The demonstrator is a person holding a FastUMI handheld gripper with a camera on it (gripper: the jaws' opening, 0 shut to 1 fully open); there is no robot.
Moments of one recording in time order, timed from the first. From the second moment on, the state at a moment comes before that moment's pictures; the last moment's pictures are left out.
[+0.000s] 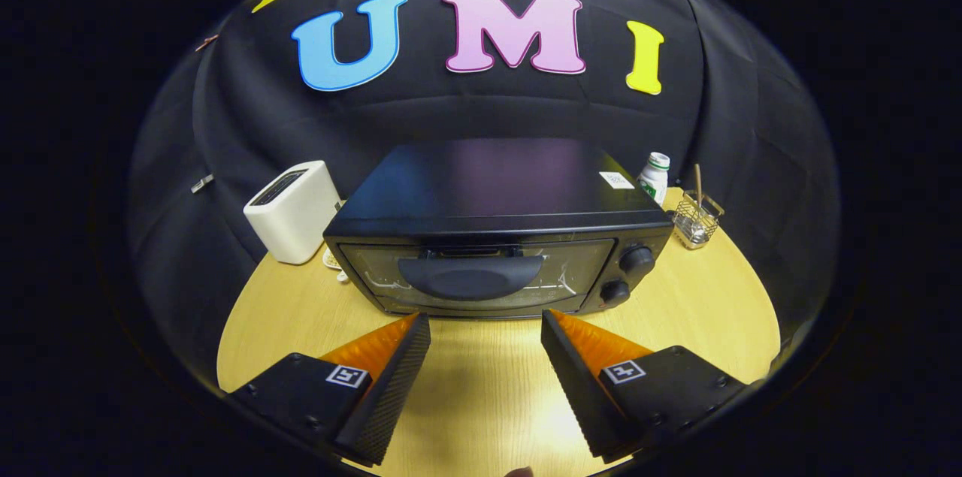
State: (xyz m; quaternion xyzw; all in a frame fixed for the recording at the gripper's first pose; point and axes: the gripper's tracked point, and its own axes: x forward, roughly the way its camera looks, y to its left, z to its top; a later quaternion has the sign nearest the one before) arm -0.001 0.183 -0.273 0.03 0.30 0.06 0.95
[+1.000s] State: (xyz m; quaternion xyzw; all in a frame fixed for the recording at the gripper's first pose) arm -0.004 0.116 -0.102 0.05 0.15 0.08 0.98
